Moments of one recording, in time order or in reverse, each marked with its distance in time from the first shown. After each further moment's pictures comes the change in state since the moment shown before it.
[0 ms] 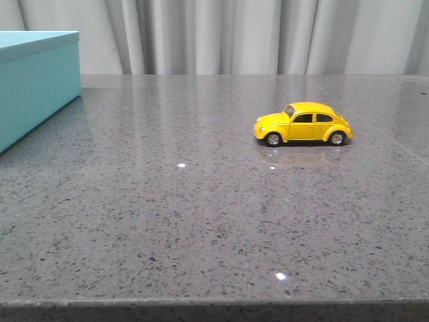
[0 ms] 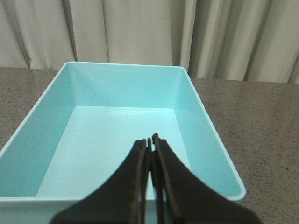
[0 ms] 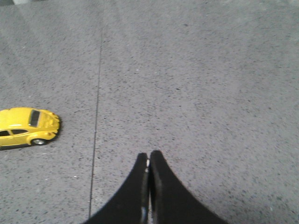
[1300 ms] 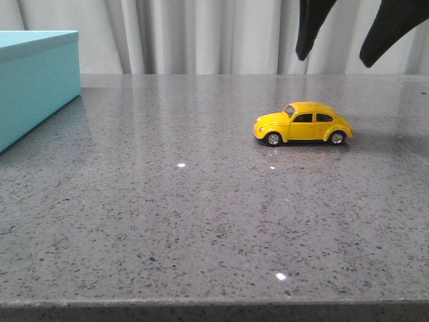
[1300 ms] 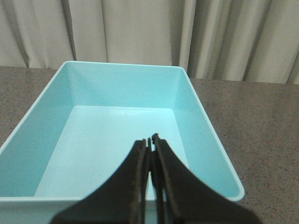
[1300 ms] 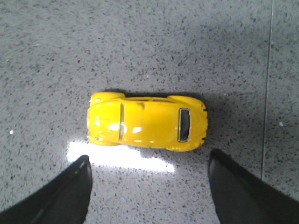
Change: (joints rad) left arm 0.000 0.000 0.000 -0.008 0.000 0.000; right arm 0.439 0.995 -0.823 -0.006 0.459 0.277
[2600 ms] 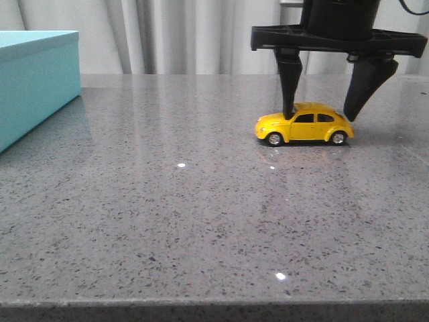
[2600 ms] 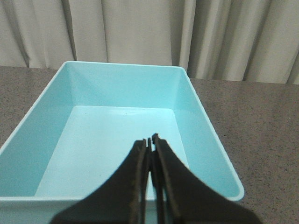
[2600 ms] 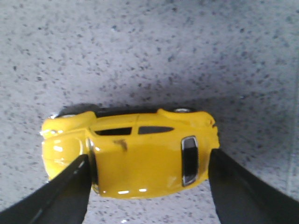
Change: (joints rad) left arm 0.000 0.000 0.000 0.000 0.000 0.000; right arm 0.000 0.224 -0.108 -0.049 0.105 0.092
